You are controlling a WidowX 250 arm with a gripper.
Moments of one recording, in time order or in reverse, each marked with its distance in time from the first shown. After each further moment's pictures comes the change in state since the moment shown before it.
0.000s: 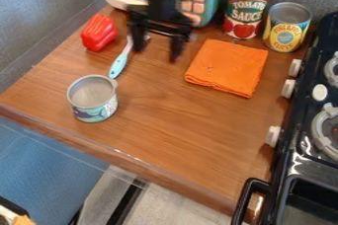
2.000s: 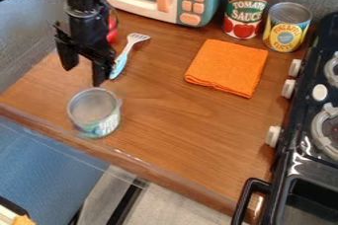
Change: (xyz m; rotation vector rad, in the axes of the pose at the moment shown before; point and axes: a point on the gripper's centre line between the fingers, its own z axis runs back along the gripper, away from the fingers) arm -0.053 0.063 -0.019 0.149 0.012 -0.190
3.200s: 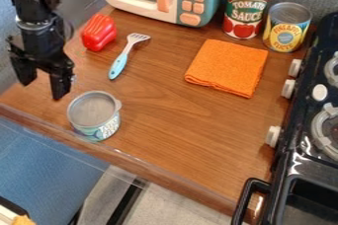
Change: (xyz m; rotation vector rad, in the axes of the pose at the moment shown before) arm -0.054 0.038 -0.017 -0.013 0.054 0.121
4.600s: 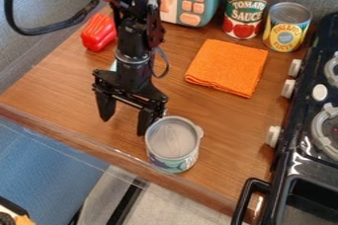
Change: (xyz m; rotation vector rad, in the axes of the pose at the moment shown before) arm 0.013 -0.132 0.007 -0.089 0.077 0.030
